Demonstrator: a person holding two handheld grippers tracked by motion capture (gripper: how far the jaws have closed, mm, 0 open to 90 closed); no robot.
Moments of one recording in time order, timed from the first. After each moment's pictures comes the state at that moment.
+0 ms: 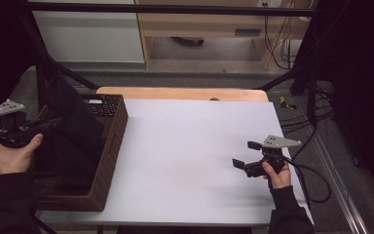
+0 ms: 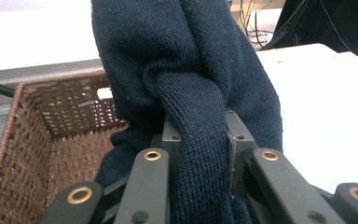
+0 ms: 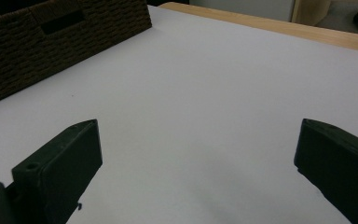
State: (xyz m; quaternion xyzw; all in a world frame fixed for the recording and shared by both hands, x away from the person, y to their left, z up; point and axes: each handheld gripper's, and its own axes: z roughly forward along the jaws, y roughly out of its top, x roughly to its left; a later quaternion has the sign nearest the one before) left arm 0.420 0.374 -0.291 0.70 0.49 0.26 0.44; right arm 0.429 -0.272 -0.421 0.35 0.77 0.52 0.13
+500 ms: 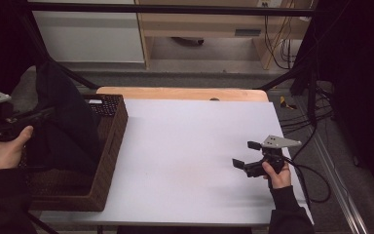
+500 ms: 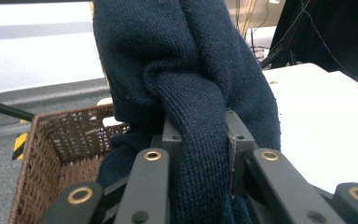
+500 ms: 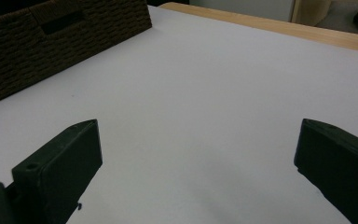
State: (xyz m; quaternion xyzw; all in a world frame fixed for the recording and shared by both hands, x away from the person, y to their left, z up) left arm 0.411 0.372 -0.252 0.70 0.47 0.28 0.46; right arm 0.429 -0.272 -0.421 0.35 0.77 0.52 0.13
